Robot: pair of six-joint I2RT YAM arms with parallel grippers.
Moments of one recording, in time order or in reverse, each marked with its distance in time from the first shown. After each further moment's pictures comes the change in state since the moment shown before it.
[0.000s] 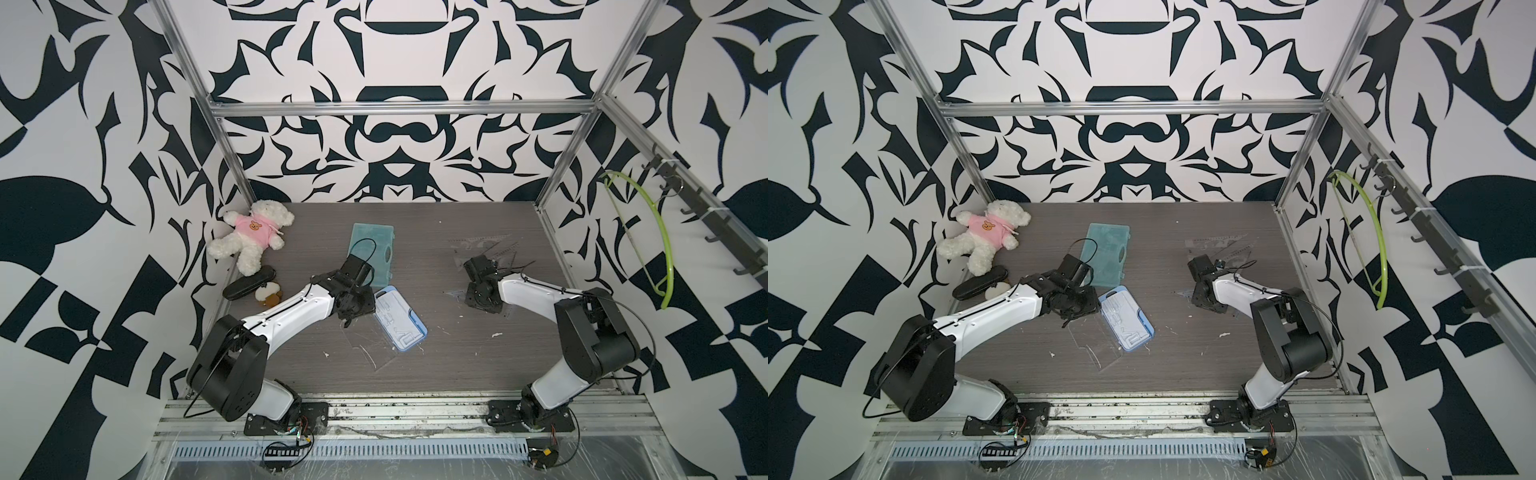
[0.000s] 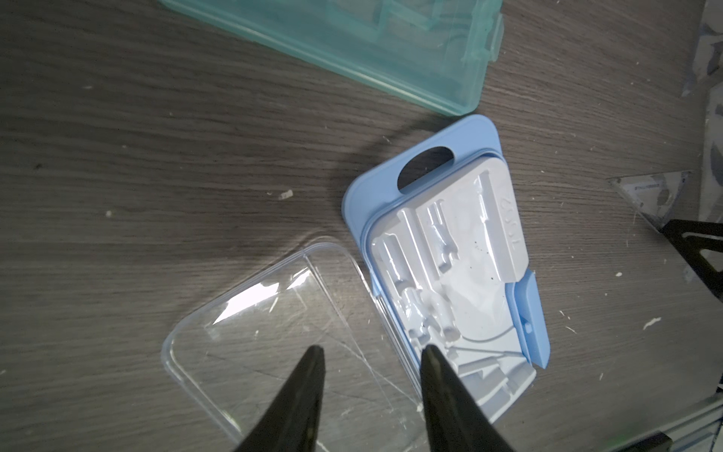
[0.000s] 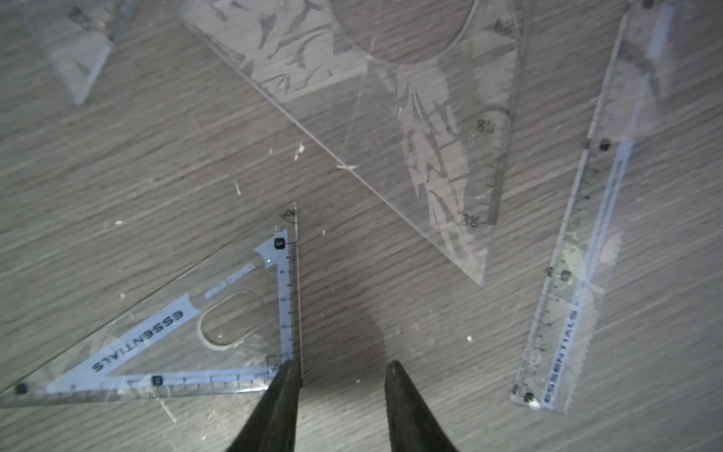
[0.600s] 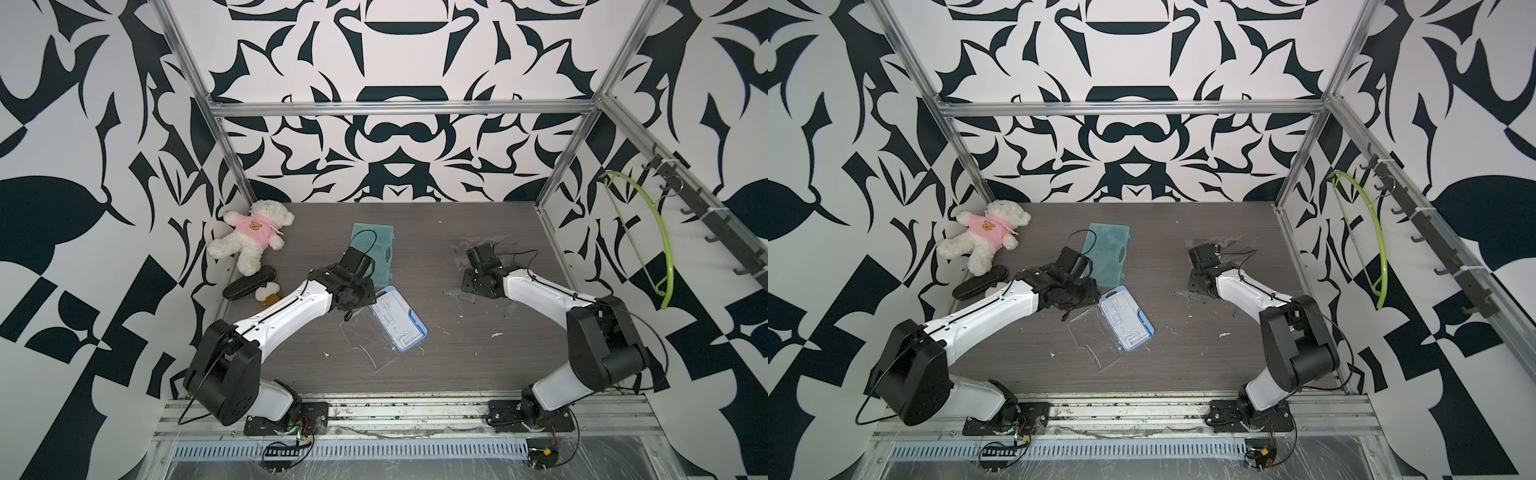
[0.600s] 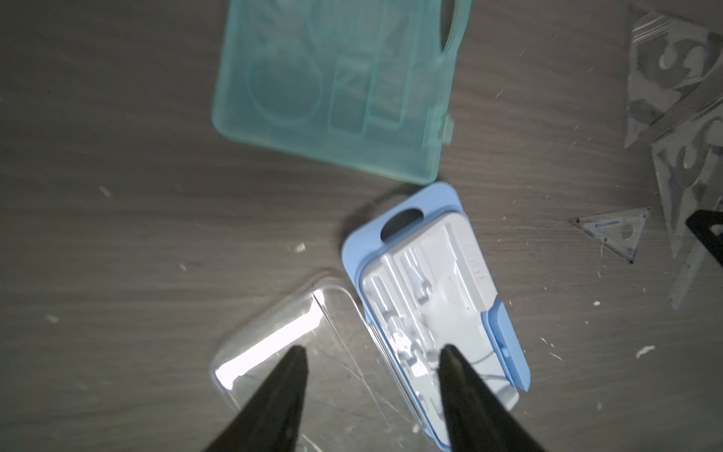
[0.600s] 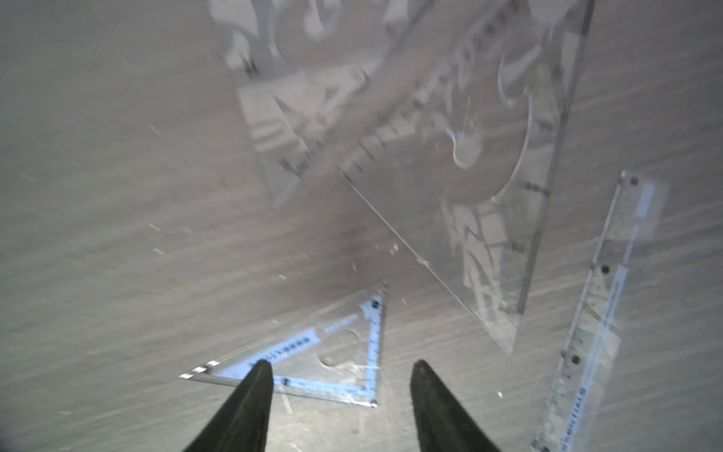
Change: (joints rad) left arm 0.000 -0.061 0.133 -0.056 -0.177 0.063; right arm -0.001 -0.097 0.071 0.109 -0.035 -0.167
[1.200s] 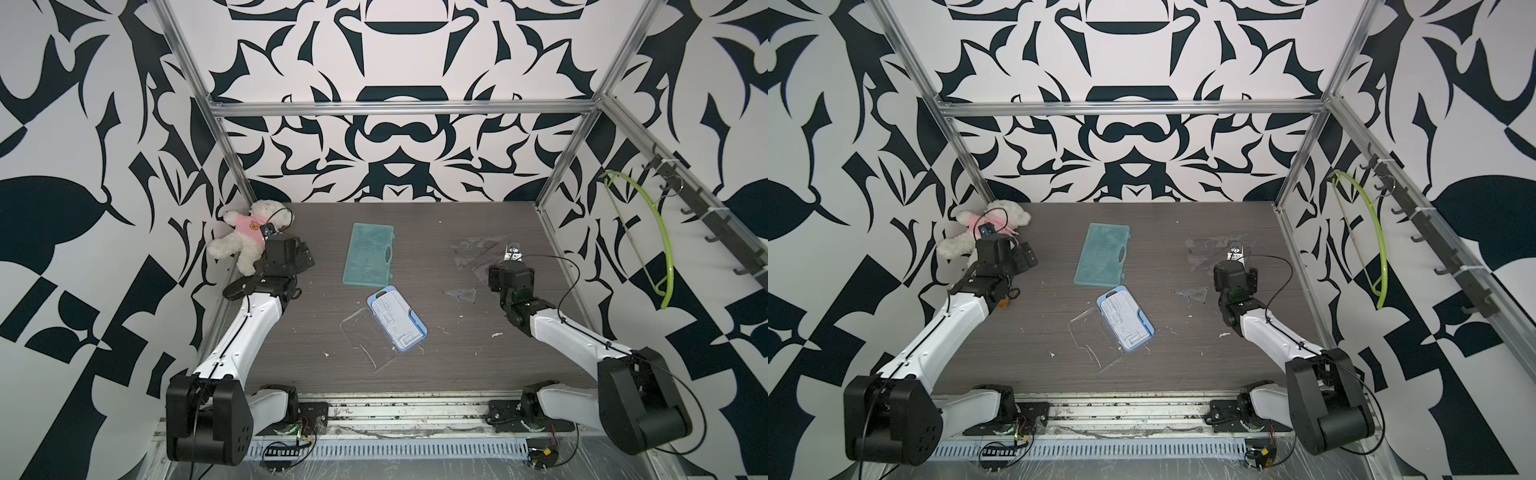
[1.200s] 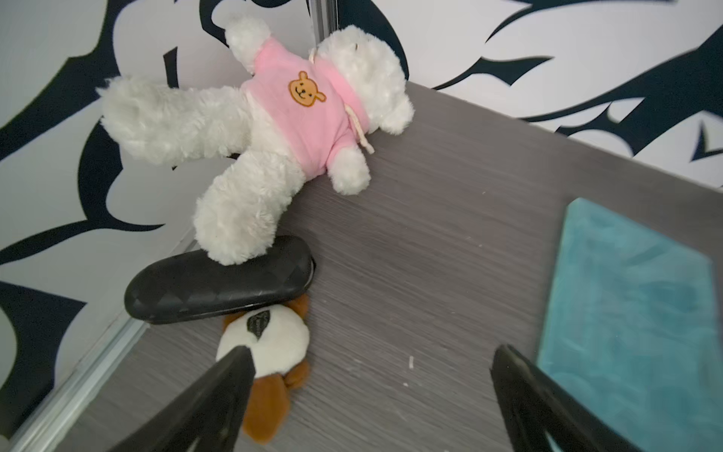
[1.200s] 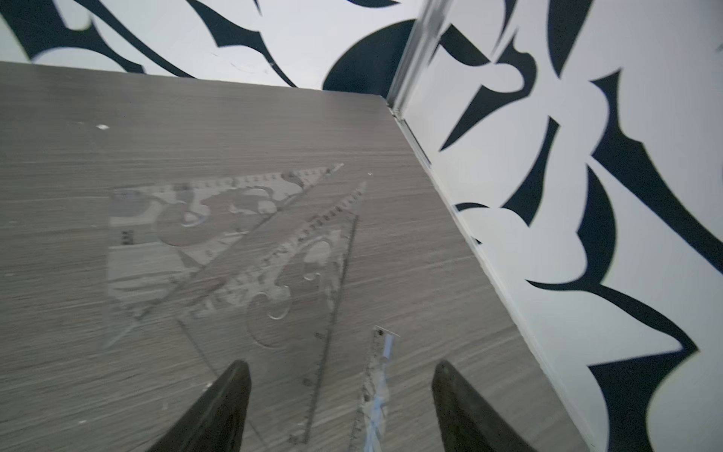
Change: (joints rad) left arm 0.513 -0.200 -0.342 0.513 -0.284 0.427; right arm -0.136 -0.278 -0.426 0.612 0.350 -0.448
